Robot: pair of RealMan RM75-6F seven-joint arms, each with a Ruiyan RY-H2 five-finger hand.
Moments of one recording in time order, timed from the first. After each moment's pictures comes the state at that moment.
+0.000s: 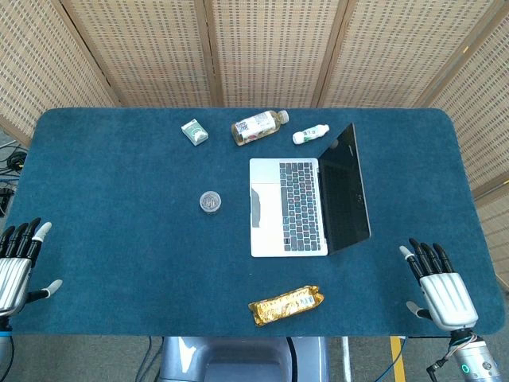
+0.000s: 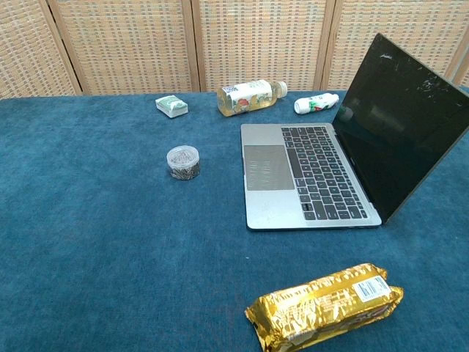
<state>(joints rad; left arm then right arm) -0.08 -1.13 -0.02 -1.64 1.49 1.48 0.19 0.11 -1.13 -0.03 -1.63 -1.60 1.40 -0.19</state>
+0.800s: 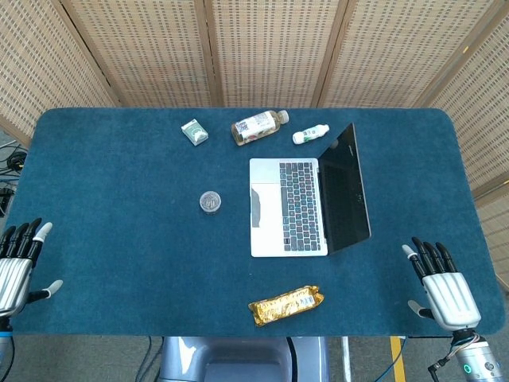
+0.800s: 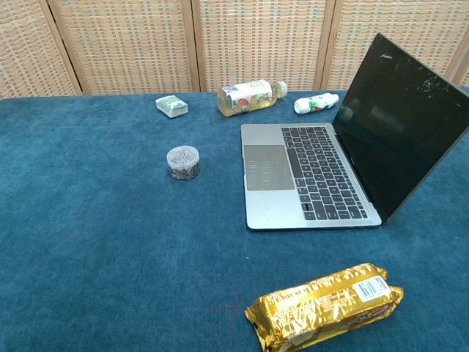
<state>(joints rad) -0.08 -1.13 -0.02 -1.65 1.50 1.49 0.19 0.10 -1.13 -0.02 -1.63 -1.60 1.42 -0.19</state>
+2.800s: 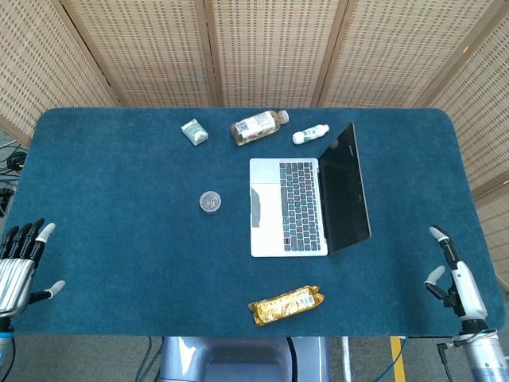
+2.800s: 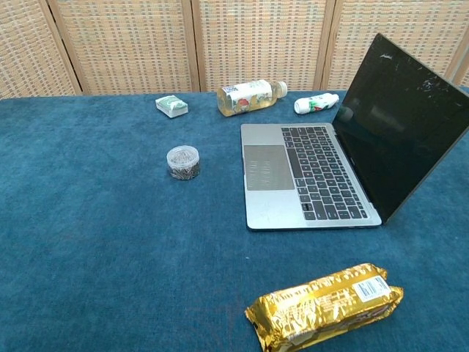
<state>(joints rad) -0.08 -1.13 -0.02 -1.64 1.51 1.49 0.18 0.09 -1.08 0.07 -1.73 -1.45 1.34 0.72</state>
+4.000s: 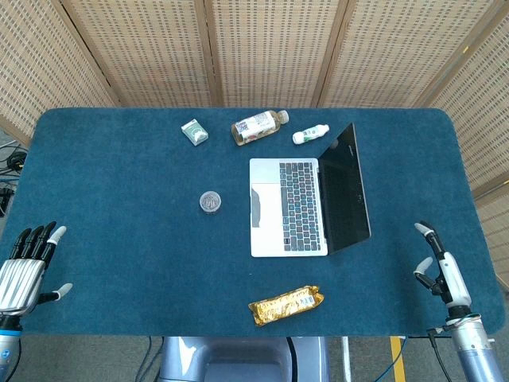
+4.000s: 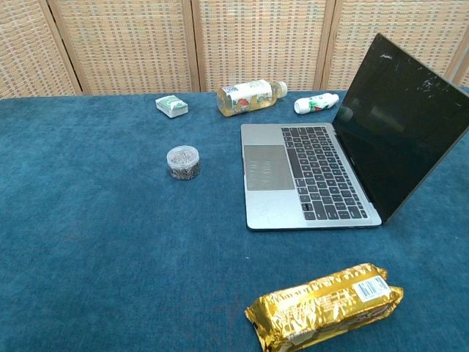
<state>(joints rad) -0.10 -1.16 -0.01 -1.63 1.51 1.44 0.19 0.15 -1.16 0.11 -1.65 -1.38 1.23 0.81</state>
